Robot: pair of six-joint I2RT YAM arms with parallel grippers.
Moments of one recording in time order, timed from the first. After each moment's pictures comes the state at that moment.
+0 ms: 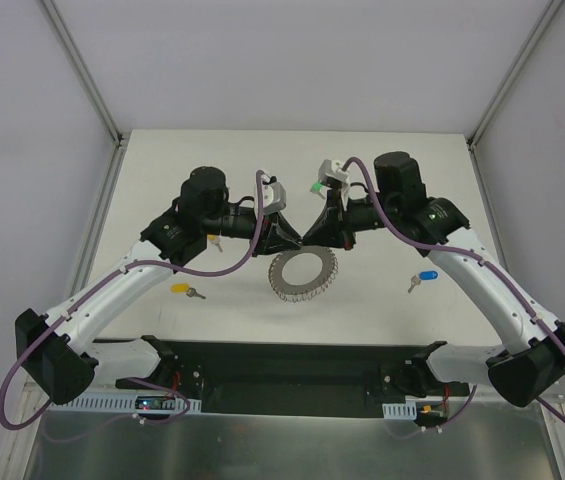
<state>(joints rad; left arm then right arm) -0.66 1.19 1.10 -0.20 0.89 0.13 0.59 1.25 1.32 -0.61 -0.93 -0.23</state>
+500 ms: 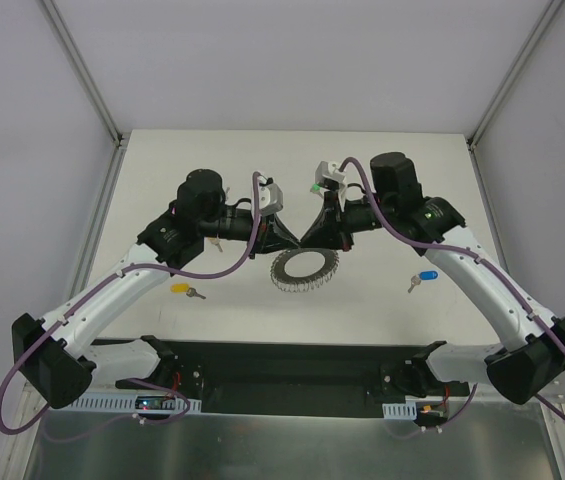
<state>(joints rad) -0.65 1.16 1.08 -0.20 0.88 0.12 0.60 1.27 1.31 -0.60 -0.96 -0.23</state>
